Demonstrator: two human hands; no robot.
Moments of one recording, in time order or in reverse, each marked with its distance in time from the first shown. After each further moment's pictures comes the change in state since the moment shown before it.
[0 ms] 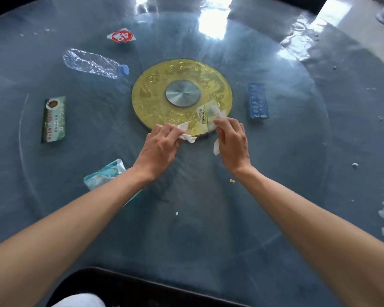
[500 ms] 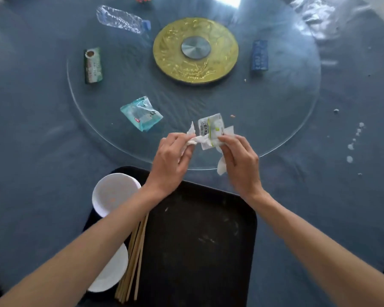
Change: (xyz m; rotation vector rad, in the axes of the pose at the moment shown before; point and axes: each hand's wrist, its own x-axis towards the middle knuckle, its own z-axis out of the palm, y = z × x) left_hand -0.218 0.139 -0.075 -0.287 0.095 -0.187; right_hand -0.238 -0.092 -0.119 0.213 -0.021 -0.060
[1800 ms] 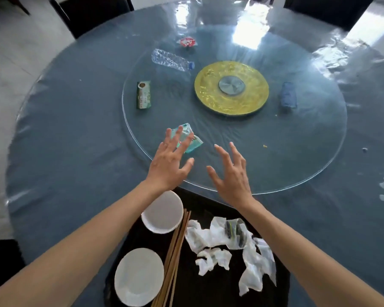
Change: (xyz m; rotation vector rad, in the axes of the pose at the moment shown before) left_hand 0.011 -0.082 -0.095 0.300 -0.164 -0.122; right_hand 0.014 -0.069 0.090 -0.162 -0.284 0.086
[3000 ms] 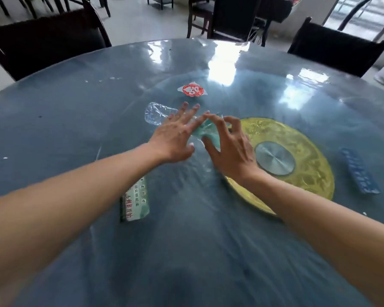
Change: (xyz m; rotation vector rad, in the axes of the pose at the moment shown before) left_hand 0.445 -0.193 -0.025 0.248 -0.062 0.365; right_hand 0.454 -0.004 0.121 -0.348 0.263 -0.206
